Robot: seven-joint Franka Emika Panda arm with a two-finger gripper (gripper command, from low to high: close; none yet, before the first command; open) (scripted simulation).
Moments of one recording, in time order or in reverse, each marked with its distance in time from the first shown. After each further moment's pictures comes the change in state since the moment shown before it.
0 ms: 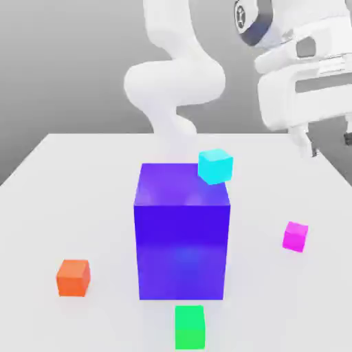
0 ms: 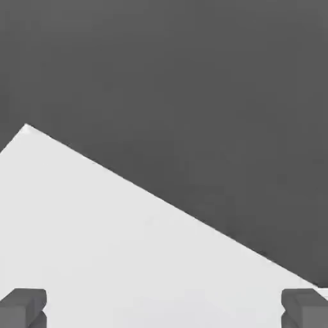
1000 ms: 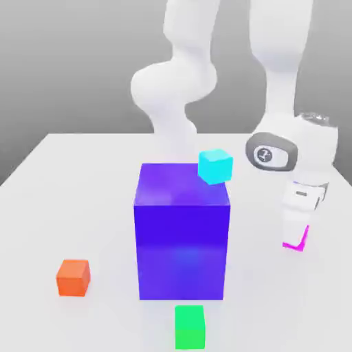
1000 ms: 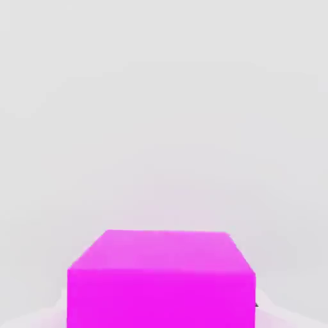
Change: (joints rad) arm 0.374 0.512 -0.058 -0.197 -0.360 0.384 0.197
